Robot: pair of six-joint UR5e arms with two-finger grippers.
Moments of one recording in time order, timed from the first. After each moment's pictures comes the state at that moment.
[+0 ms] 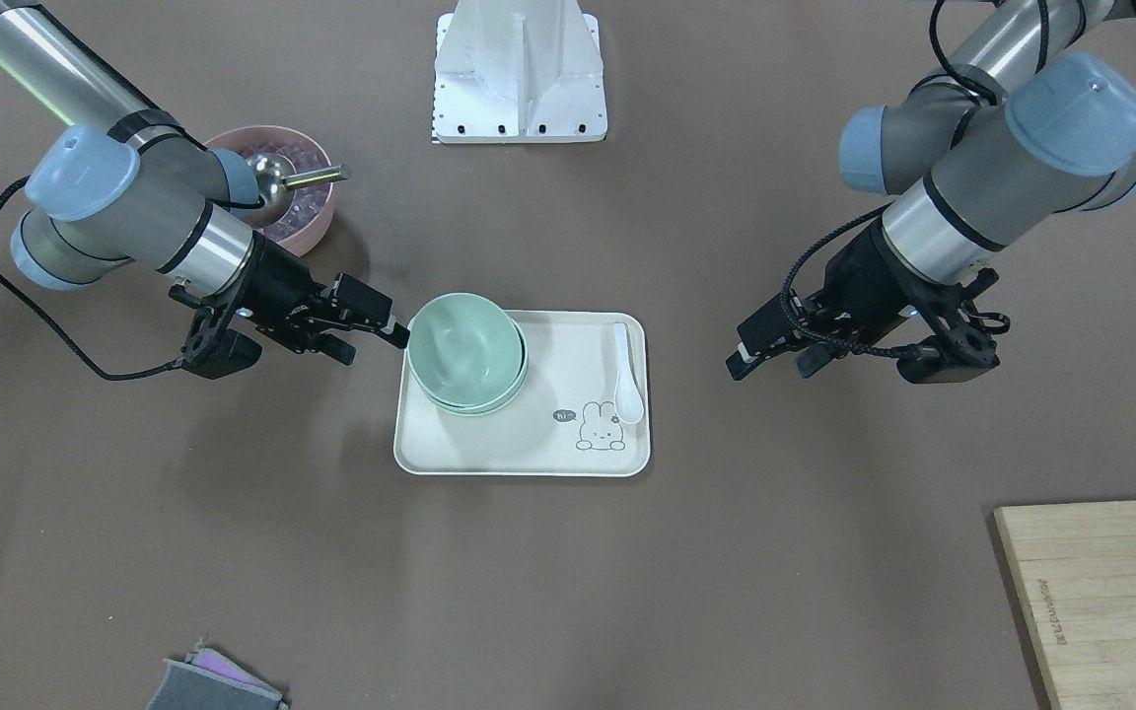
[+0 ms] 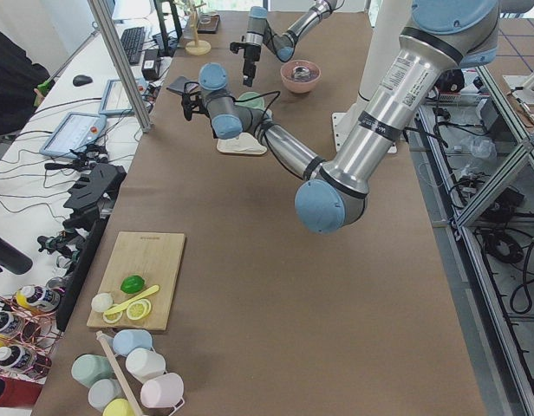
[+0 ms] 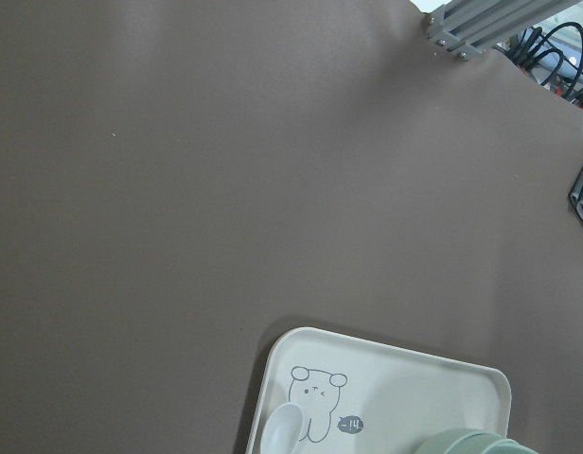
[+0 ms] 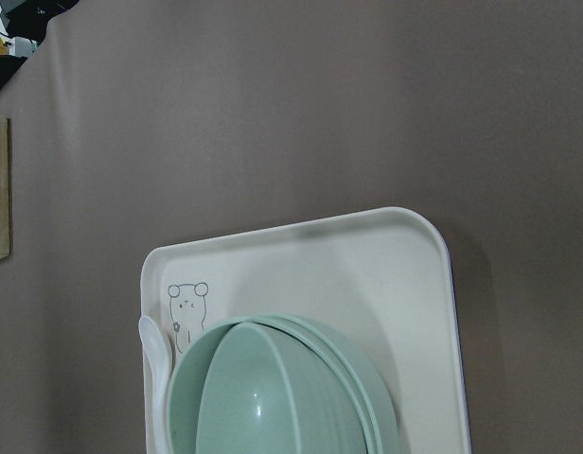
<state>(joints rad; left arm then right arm) -0.99 -2.12 -1.60 -2.13 -2.30 -1.38 0.79 -1.13 1.47 -0.48 2.17 1.58</state>
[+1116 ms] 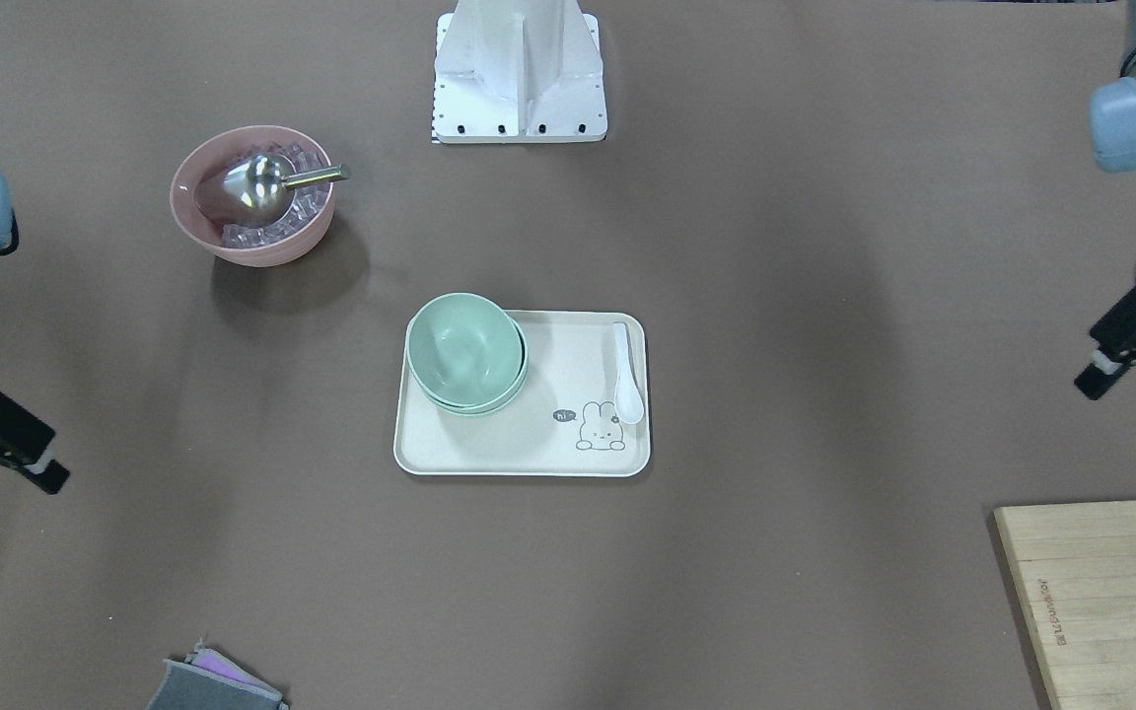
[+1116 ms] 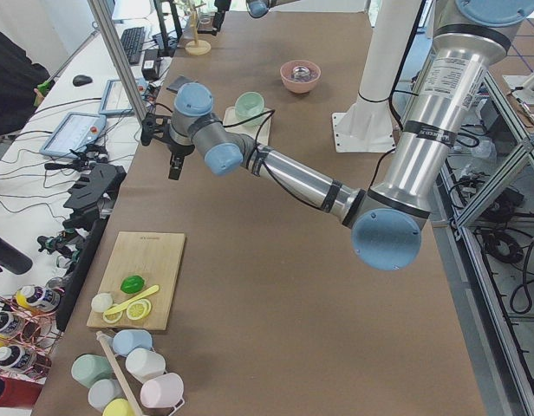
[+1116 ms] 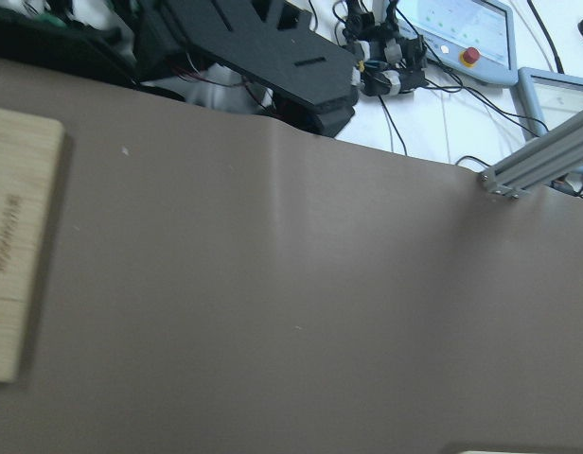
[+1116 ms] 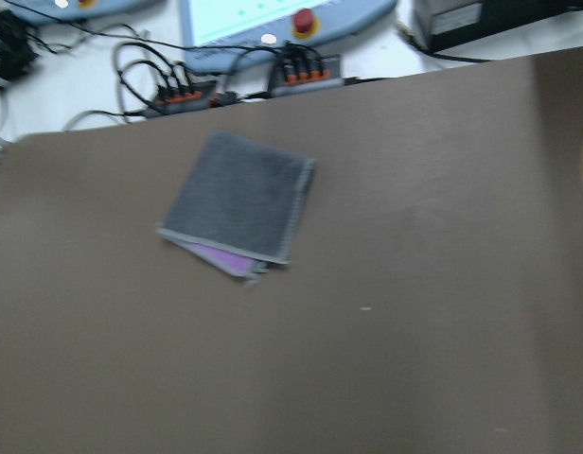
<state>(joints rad) -1.37 -1.88 -1.69 -1.97 -2.29 -0.73 1.23 -1.20 1.54 -1.14 2.23 0.80</state>
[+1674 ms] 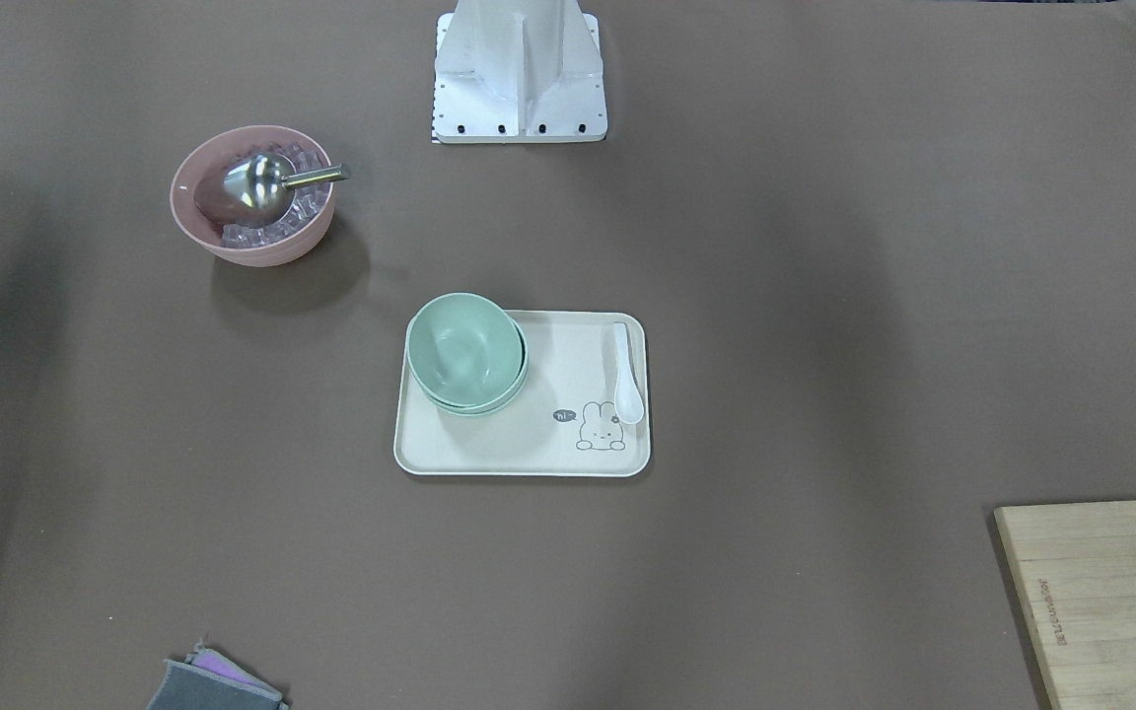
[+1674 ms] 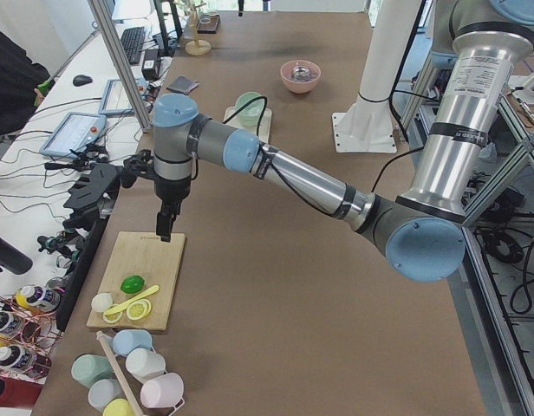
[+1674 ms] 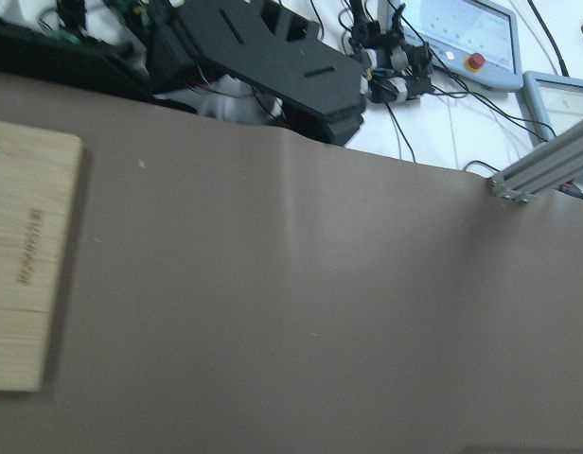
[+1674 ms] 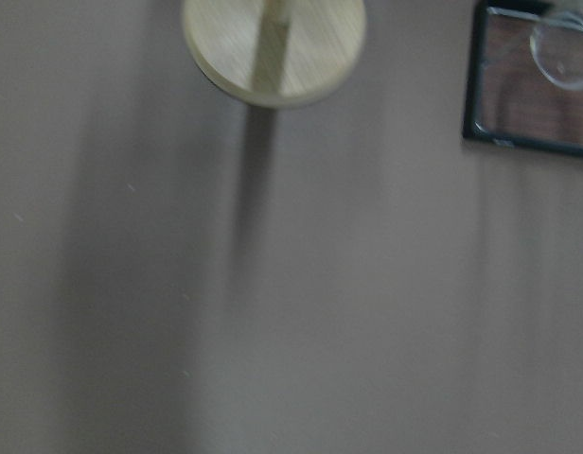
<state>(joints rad) -1.56 -1.79 -1.75 -1.42 -2.08 -0.13 1.47 -1.46 1.56 -1.46 2.19 0.09</state>
